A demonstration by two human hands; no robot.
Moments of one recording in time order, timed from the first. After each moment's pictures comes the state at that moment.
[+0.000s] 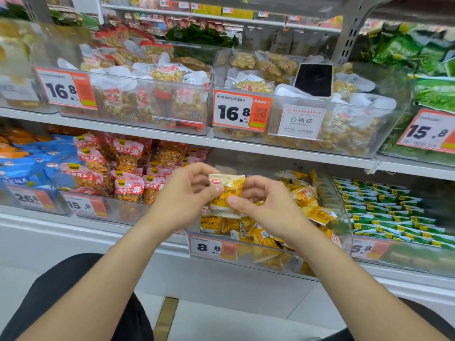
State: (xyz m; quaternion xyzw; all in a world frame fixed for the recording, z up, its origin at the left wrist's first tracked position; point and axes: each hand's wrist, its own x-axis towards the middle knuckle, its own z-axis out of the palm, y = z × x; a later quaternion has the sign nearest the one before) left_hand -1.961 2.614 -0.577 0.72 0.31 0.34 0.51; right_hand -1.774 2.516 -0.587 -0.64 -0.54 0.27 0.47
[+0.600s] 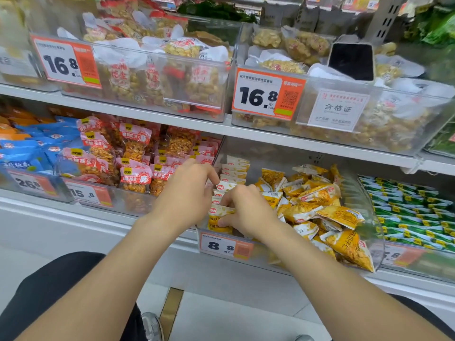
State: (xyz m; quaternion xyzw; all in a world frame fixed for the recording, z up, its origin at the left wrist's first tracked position) left_hand -1.964 2.645 -0.601 0.85 0.42 0.25 0.17; right_hand -1.802 2.596 -0.642 -0.75 -0.63 0.12 0.13
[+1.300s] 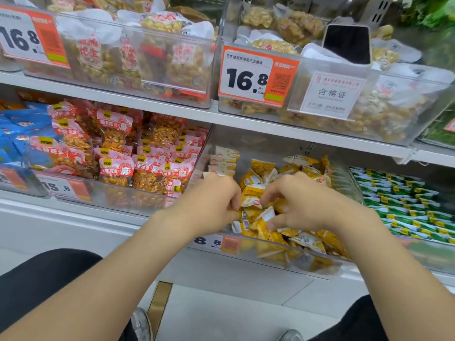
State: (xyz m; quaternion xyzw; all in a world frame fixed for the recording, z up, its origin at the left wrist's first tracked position) left_hand -1.918 2.629 -0.616 0.93 0.30 0.11 0.19; right_hand -1.717 2.531 -0.583 -0.74 -0.67 0.10 -0.02
